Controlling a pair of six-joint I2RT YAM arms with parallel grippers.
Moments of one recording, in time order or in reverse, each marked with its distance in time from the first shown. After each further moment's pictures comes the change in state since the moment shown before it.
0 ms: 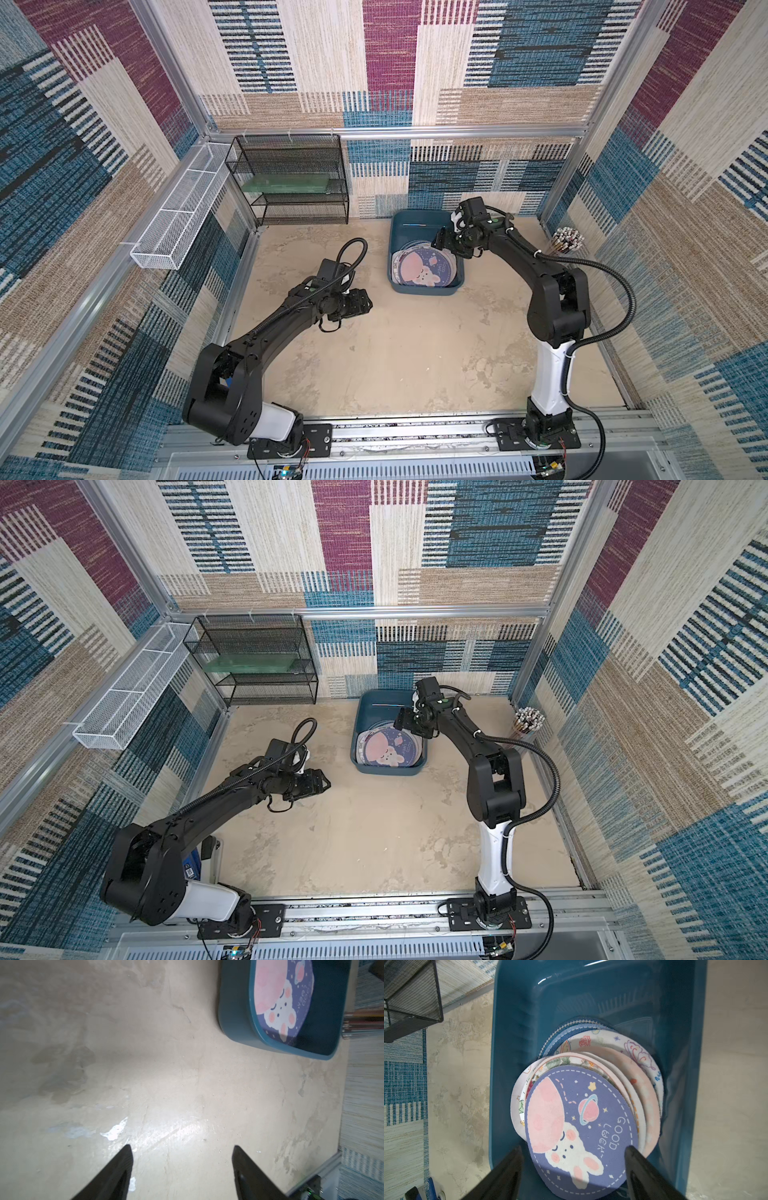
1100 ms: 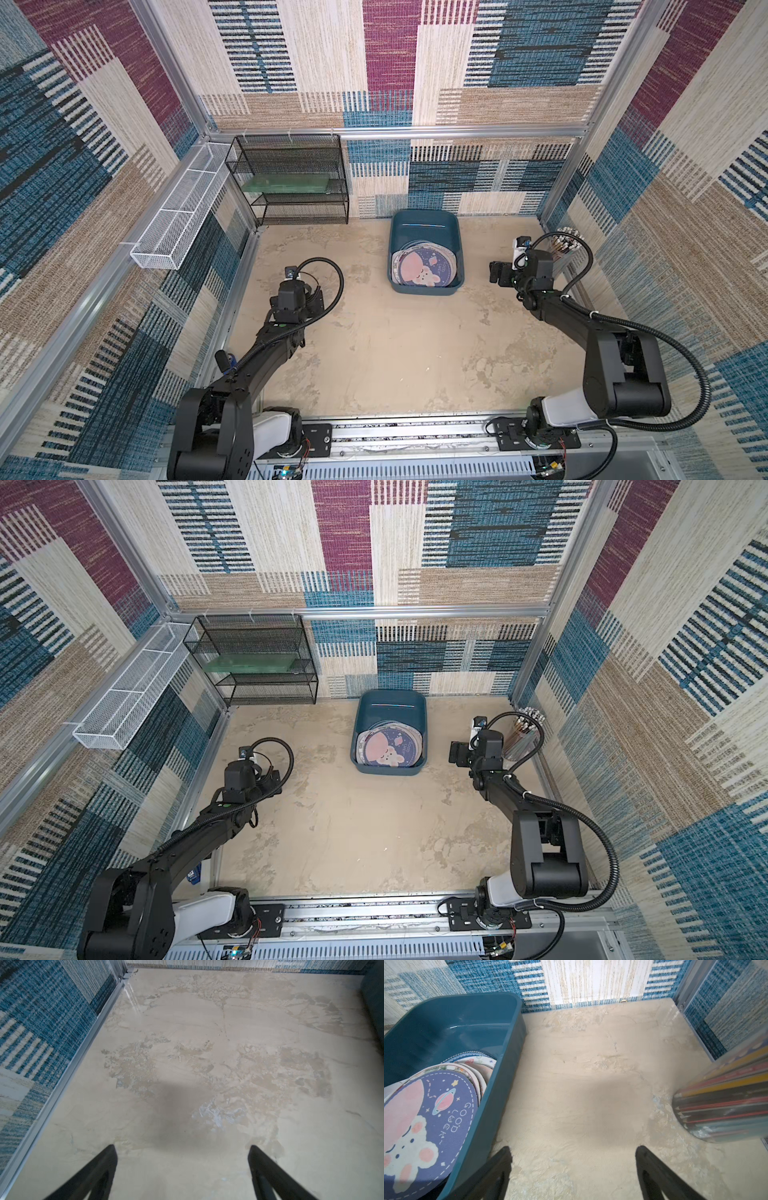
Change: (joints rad) left arm 0.269 -0.205 -0.428 0.614 -0.507 0.409; right arm -0.286 -0.560 -1.049 0.908 0.221 -0.385
